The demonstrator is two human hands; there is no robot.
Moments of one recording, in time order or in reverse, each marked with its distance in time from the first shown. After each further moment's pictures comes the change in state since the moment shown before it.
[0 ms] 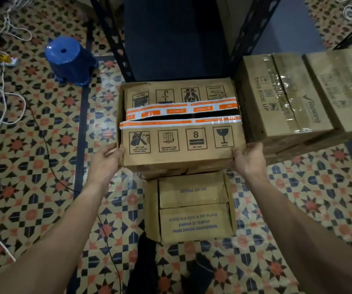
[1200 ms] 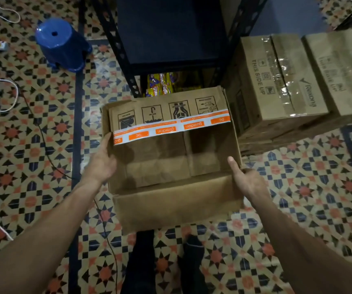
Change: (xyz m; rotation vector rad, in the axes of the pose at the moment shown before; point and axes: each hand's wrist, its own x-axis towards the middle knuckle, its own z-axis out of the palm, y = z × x) left_hand -0.021 -0.019 -0.009 0.706 -0.061 0.077; right_hand -0.035 0.066 -0.025 -0.304 -0.185 0.240
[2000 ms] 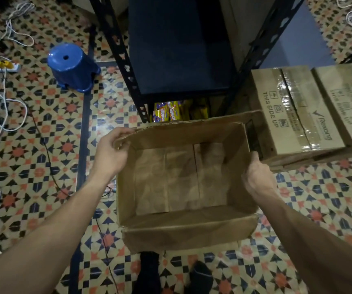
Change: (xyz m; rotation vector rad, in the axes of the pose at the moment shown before) left_hand 0.063 0.062 -0.040 -0.377 0.112 0.345; right_hand 0.043 -0.085 -0.003 -0.536 0.292 -0.335
